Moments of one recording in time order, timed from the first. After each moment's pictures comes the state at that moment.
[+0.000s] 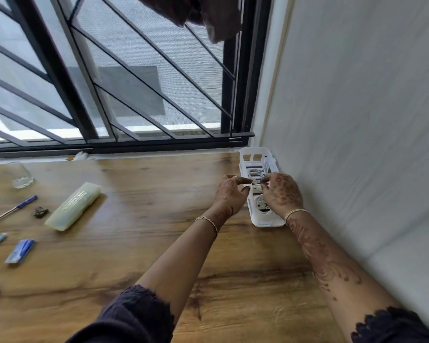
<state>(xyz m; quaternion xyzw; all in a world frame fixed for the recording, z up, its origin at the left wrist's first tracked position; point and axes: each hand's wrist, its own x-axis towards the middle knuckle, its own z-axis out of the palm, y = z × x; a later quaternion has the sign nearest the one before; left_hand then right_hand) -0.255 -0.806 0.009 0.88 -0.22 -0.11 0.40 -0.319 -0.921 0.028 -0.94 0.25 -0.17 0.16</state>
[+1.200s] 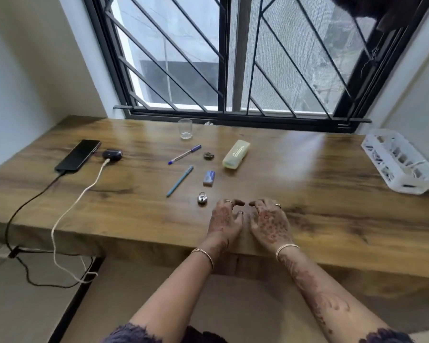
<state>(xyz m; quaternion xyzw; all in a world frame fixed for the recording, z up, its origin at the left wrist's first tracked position) -0.345 -0.345 -0.046 0.89 -0.12 -0.04 0.44 -0.374 -0.473 -0.059 -0.98 0.05 -0.17 0.11</state>
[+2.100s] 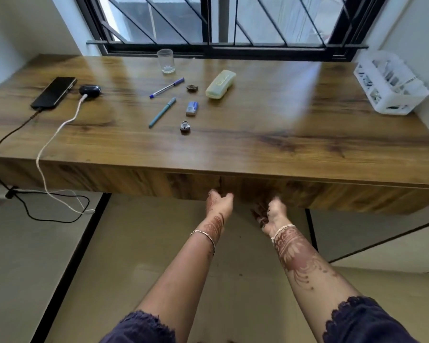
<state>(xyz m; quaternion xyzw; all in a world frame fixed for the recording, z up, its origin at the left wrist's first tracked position) -0.469 -0.358 -0.117 0.80 0.19 -0.23 0.51 -0.496 -0.481 -0.155 -0.40 0.48 -0.01 0.78</state>
